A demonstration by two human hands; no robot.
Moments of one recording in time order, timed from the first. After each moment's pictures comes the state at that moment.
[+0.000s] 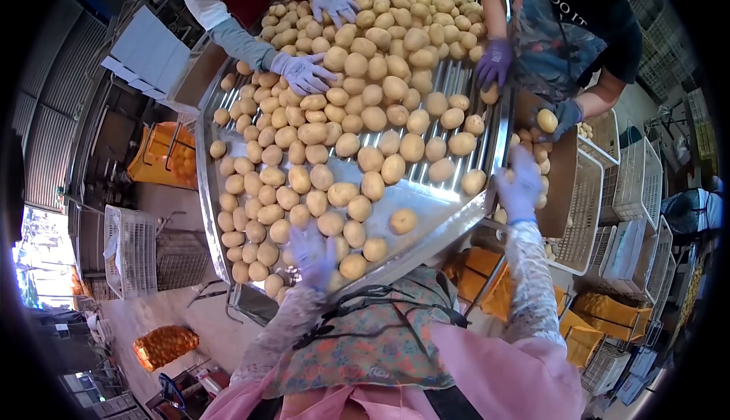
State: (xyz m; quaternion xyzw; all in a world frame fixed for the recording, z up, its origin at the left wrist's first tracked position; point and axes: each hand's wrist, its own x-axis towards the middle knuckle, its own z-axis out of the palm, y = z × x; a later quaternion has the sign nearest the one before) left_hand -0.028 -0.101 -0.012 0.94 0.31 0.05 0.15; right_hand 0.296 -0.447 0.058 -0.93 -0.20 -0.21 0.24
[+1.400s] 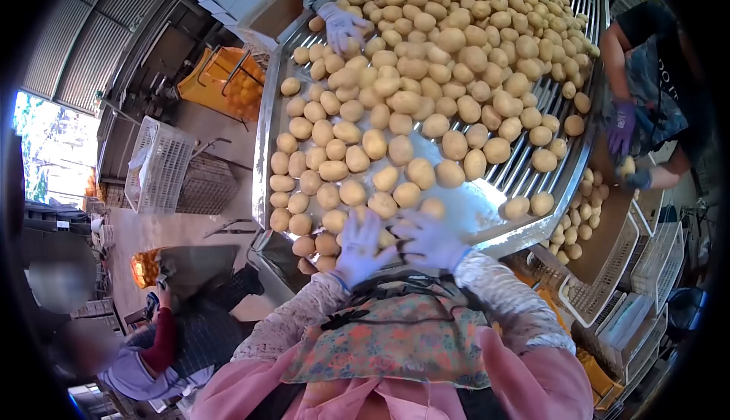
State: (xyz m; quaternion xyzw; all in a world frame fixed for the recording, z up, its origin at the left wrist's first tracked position) left_hand -0.075 -0.104 0.010 0.96 0.25 0.10 0.04; right_hand 0.135 -0.247 0.016 -0.56 -0.78 0.08 0.26
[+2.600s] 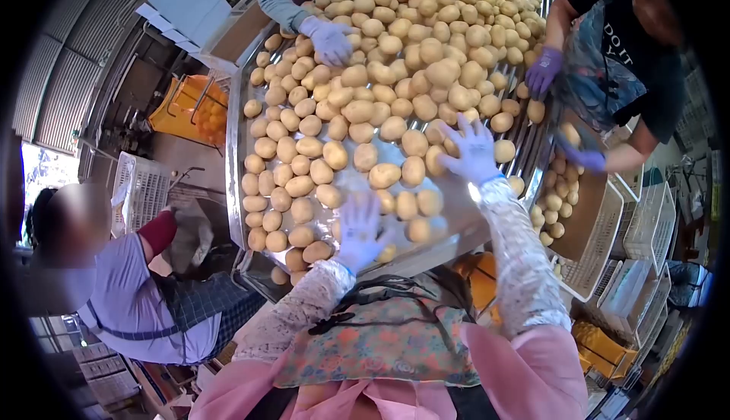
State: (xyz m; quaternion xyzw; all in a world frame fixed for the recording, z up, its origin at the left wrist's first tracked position) left_hand -0.004 -0.114 0.011 0.95 0.25 0.08 0.15; right_hand 0.303 -0.269 0.034 -0.87 -0.46 -0.07 0.16
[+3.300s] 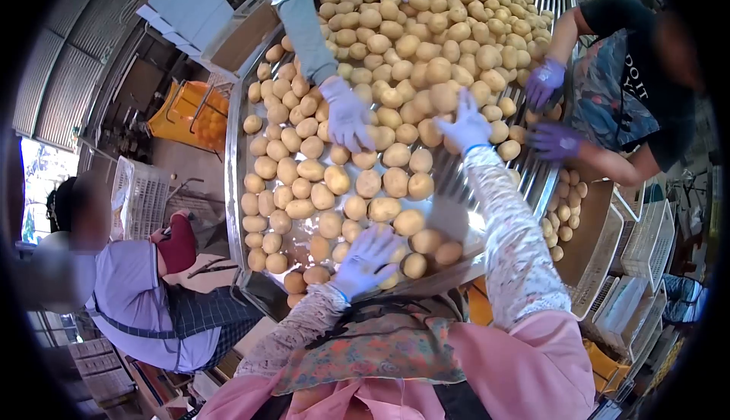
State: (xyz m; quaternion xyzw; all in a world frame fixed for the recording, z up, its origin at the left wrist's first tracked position) left_hand 0.003 -0.108 0.011 0.97 0.01 0.07 0.25; right_hand 0.384 -0.173 0.032 -0.94 -0.25 -0.02 0.22
